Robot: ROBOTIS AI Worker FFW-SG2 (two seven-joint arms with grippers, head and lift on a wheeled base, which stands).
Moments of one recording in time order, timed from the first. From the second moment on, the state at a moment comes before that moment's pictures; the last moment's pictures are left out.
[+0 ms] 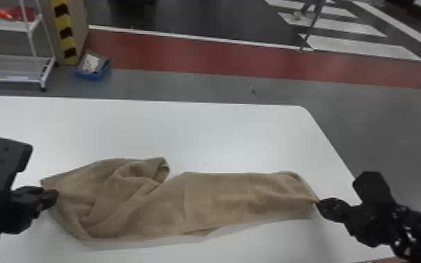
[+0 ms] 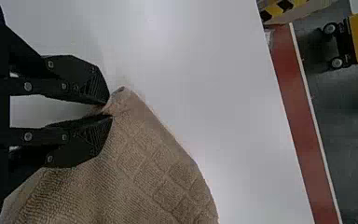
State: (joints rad) left arm 0.09 0.24 -0.10 -2.06 -0.11 1.15 -0.26; right arm 0.35 -0.19 -0.49 -2.02 0.61 0.49 1.02
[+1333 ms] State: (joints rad) left arm 0.35 0.20 0.05 -2.32 0.00 1.26 -0.03; right arm 0.16 -0.28 -0.35 -1.90 0.63 0.47 0.94
